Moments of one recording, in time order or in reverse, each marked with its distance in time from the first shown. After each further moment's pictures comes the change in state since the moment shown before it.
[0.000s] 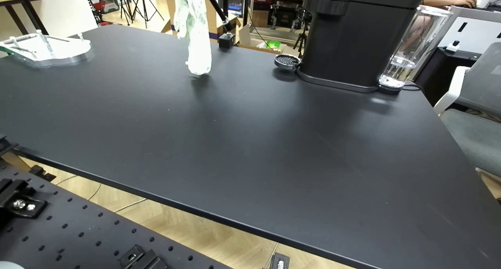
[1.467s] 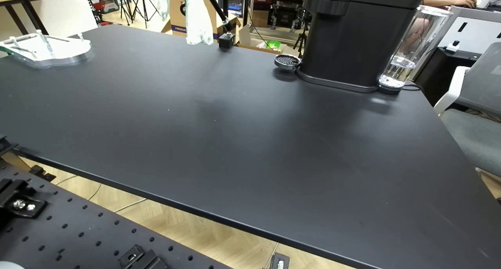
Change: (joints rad) arm 0.033 -0.164 0.041 -0.088 0.000 -0.049 0.011
